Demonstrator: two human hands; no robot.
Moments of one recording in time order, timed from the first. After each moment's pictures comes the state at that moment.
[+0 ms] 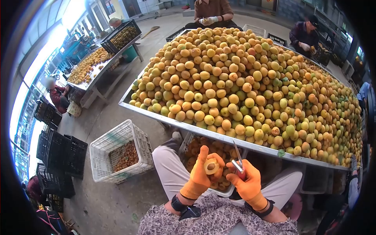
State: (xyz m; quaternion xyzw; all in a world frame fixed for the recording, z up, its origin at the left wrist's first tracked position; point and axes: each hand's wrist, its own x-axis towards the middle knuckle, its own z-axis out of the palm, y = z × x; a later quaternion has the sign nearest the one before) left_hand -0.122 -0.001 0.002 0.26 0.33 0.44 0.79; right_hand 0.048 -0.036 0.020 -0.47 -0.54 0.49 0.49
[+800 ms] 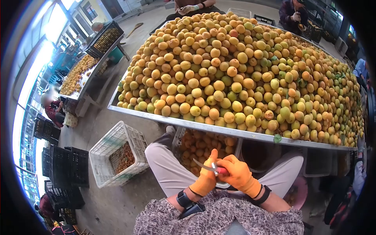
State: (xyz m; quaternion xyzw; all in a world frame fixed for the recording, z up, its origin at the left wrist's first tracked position) left_hand -0.074 -0.016 -0.055 0.15 0.43 0.37 0.81; right_hand 0.072 -0.029 -0.035 -0.45 -0.74 0.29 0.40
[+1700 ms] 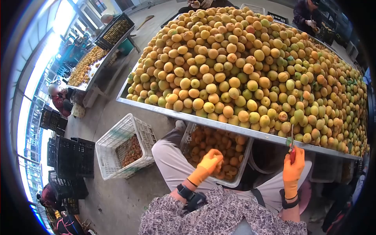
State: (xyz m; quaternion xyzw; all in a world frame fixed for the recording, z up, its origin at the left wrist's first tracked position) left_hand -0.126 0.010 -0.121 0.34 0.53 0.28 0.73; right_hand 0.184 -0.039 -0.053 -0.70 -0.56 0.02 0.45
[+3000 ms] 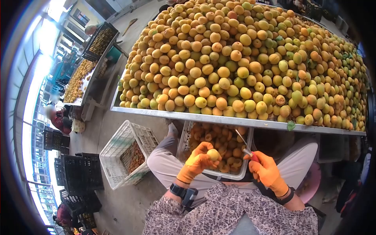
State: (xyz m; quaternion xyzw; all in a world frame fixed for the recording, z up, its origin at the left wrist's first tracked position) left_hand -0.168 0.021 -0.105 0.26 0.28 0.35 0.86; right_hand 0.100 -0.049 -0.009 -0.56 -0.34 0.65 0.38
